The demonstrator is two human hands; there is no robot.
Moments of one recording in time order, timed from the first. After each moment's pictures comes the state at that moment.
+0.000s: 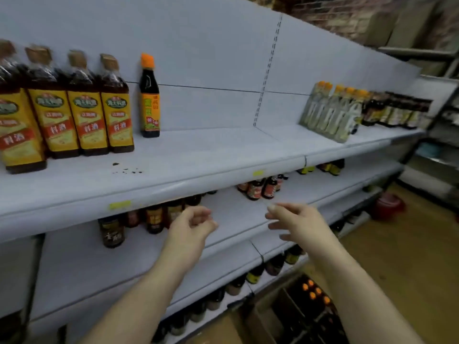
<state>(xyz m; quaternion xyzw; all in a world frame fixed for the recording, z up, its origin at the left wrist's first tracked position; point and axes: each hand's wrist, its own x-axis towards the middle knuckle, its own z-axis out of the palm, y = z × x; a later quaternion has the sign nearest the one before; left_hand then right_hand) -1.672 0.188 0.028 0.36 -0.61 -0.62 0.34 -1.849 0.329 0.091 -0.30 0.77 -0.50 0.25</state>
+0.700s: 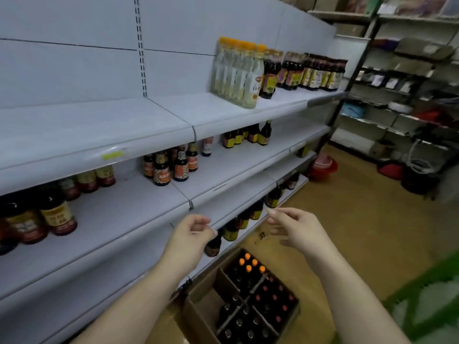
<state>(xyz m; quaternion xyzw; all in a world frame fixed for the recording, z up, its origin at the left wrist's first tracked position) -1.964 0.353 -0.026 0.33 -0.67 -0.64 0.18 -2.110 0.536 0.033 -0.15 0.81 -0.53 0.21</state>
